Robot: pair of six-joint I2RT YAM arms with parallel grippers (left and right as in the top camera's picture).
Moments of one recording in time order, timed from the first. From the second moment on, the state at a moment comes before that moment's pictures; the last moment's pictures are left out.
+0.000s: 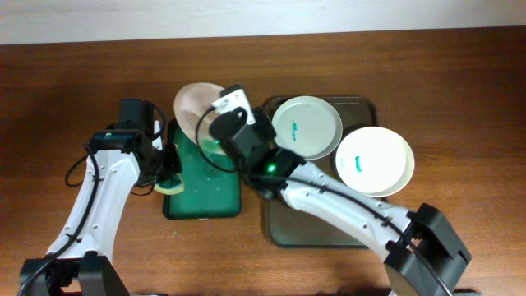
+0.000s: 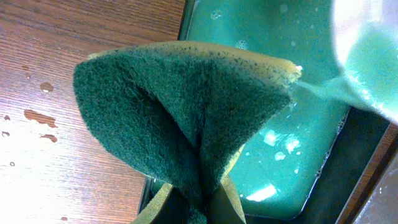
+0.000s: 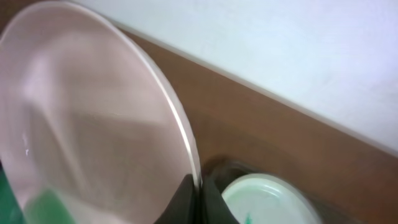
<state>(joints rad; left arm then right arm) -0.01 1.56 1.16 -0.97 0.05 -0.28 0.86 1.79 1.35 -0.13 0.66 0.03</state>
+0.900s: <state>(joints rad) -0.01 1.56 1.16 -0.96 0.05 -0.28 0.65 1.69 1.36 -0.41 0.24 0.30</state>
